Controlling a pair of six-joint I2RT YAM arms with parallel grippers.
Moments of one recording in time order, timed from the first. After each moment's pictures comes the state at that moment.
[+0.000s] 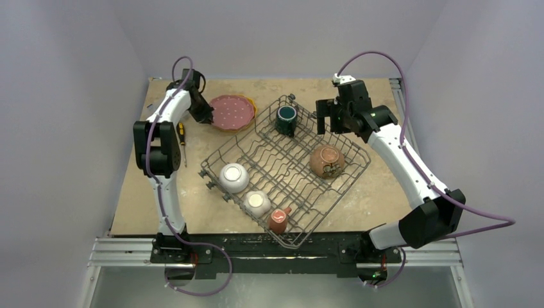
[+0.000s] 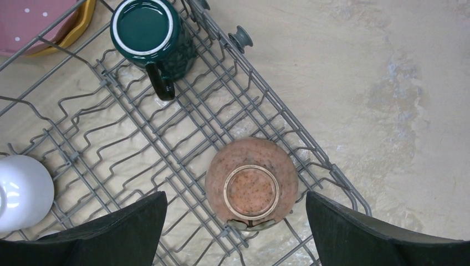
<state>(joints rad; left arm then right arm) -0.03 2.17 1.84 -0.80 0.03 -0.71 0.37 1.42 1.43 -0.81 0.14 0.21</state>
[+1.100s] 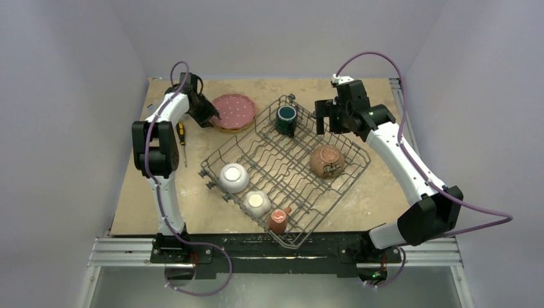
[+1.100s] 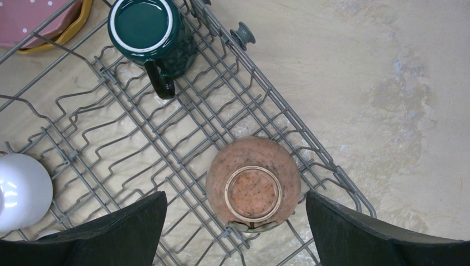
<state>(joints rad) -0.01 2.16 1.76 -0.70 0.17 -0.78 0.37 1.44 1.43 -0.81 0.13 0.21</state>
